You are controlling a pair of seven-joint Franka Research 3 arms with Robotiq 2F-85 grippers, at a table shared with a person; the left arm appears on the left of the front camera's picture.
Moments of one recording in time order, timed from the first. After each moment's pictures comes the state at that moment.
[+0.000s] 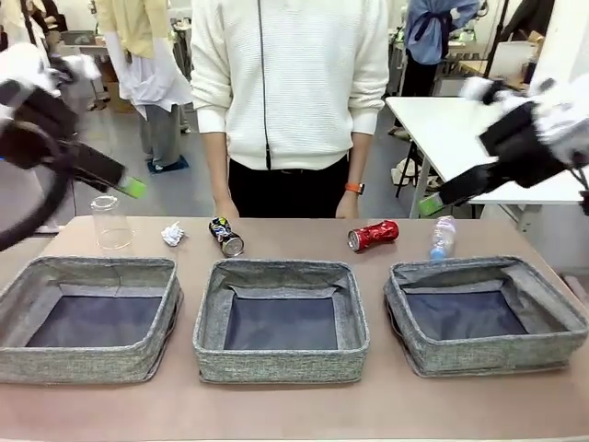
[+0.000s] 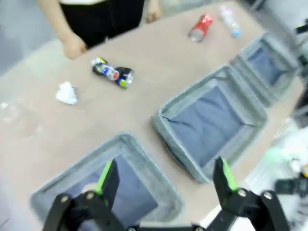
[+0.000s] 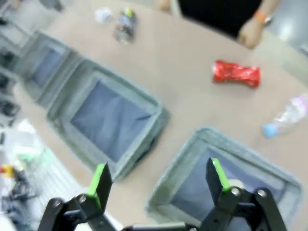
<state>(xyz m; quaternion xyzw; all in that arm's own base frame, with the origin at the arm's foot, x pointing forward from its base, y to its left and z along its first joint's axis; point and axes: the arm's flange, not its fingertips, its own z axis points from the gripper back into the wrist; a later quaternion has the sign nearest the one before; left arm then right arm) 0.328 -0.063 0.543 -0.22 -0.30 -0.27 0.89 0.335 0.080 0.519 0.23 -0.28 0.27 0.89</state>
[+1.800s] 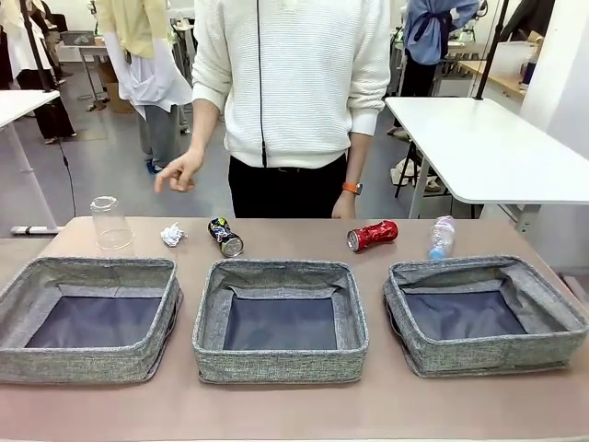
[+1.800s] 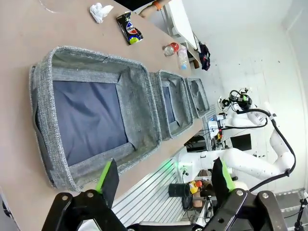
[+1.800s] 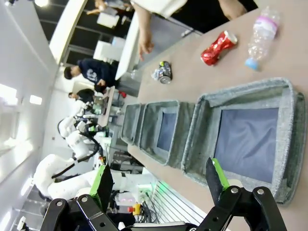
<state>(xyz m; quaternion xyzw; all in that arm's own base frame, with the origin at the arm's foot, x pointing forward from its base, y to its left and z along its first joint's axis) 0.247 0.220 0.413 -0.53 -0.22 -0.01 0.82 0.288 -0.198 0.456 0.55 -0.24 -0.02 0.80</state>
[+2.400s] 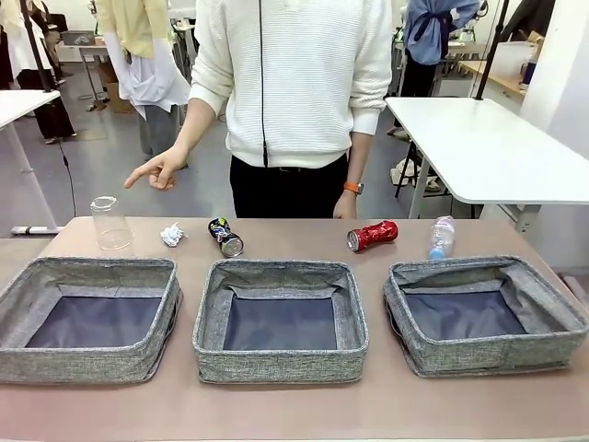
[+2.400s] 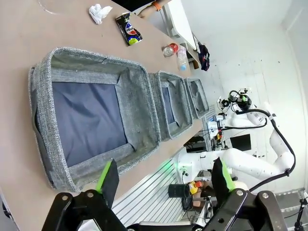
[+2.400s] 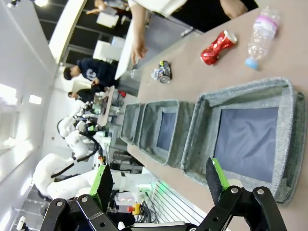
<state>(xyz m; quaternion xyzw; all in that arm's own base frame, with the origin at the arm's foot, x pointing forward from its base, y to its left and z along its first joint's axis) 0.247 0.219 0.414 -0.54 -0.22 -0.01 0.82 0.288 -0.198 0.456 0.55 -0.24 -0.01 0.80</state>
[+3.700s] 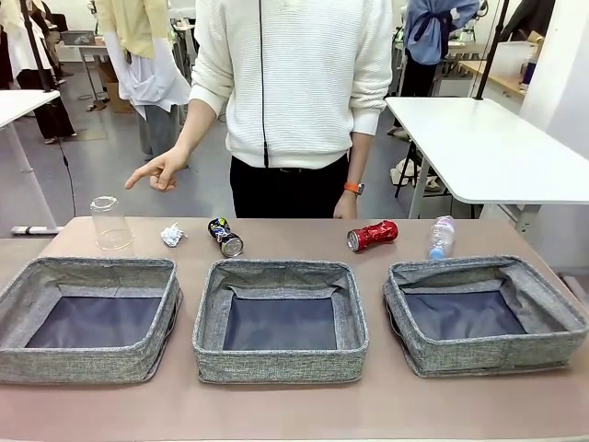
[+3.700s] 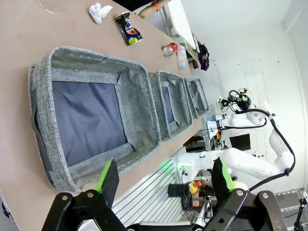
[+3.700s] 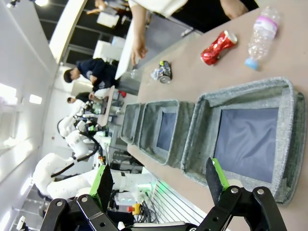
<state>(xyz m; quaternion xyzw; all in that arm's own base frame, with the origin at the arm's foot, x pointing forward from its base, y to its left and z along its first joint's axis) 0.247 0.220 0.412 -0.54 -0.22 -0.01 0.81 0.288 -0.198 0.456 0.55 -0.24 -0.01 0.80</state>
